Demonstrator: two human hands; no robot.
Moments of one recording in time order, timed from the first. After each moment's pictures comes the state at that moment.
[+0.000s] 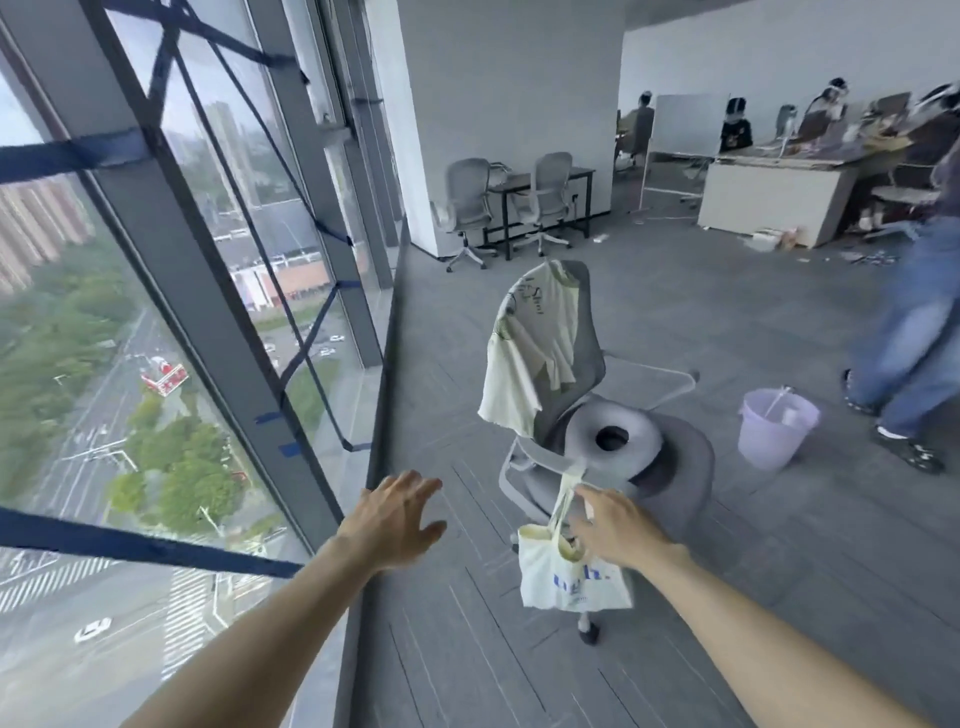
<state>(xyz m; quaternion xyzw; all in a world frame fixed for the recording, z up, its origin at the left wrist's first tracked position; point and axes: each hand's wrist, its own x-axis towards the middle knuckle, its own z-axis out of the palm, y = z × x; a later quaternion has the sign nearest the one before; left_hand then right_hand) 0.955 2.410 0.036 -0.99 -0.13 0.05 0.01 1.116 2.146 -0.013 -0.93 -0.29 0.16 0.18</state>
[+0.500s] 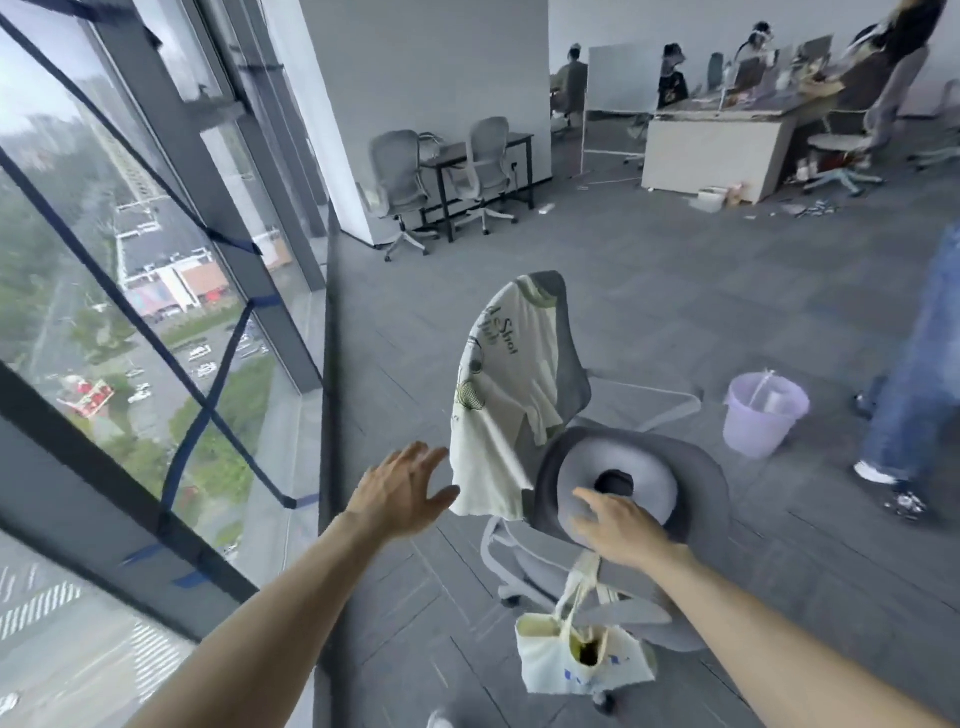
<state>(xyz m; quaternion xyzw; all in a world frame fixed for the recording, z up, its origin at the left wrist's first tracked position) 1.272 2.549 0.030 -1.00 -0.06 0.04 -0.02 1.366 2.264 -0.043 -0.93 -0.21 0.22 0.21</state>
